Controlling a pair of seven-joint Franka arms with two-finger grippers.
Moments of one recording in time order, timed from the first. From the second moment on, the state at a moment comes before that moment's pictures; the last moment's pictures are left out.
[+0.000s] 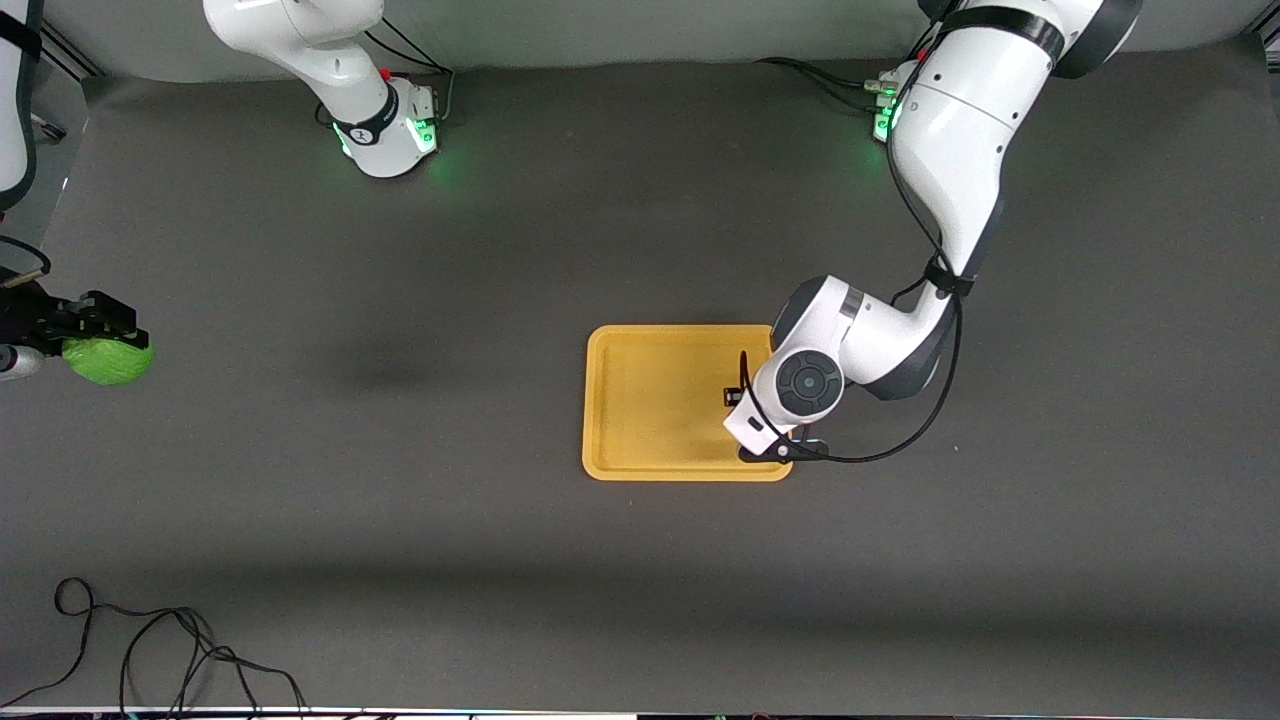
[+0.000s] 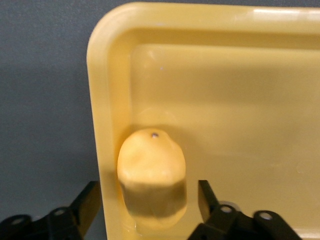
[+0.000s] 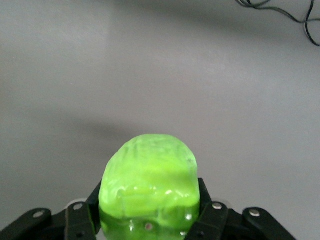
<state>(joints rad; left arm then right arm) -0.38 0.72 -0.17 -1.56 -0.01 2.07 -0.56 0.23 0.09 -0.42 -1.68 0.05 1.72 -0.40</state>
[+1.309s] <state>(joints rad) 0.08 0.10 -0.16 -1.69 0.02 1.74 0.10 0.87 0.47 -0.40 -1.31 0.18 1.73 0.58</state>
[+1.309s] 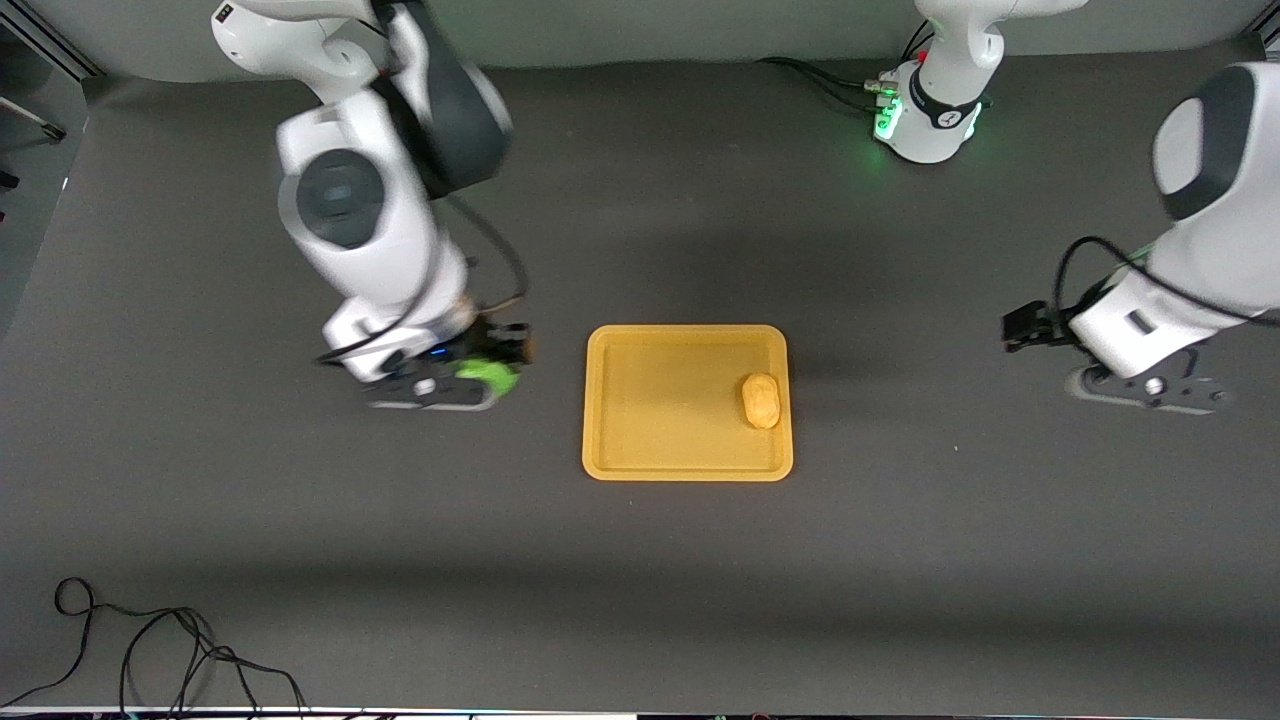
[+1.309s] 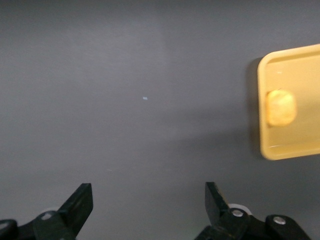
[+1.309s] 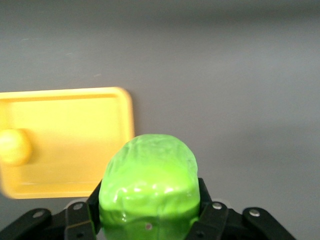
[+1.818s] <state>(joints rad) 0.16 -0.09 -0.17 -1.95 0.02 1.98 0.21 1.04 0.73 -0.29 -1.06 0.20 1.77 0.91</state>
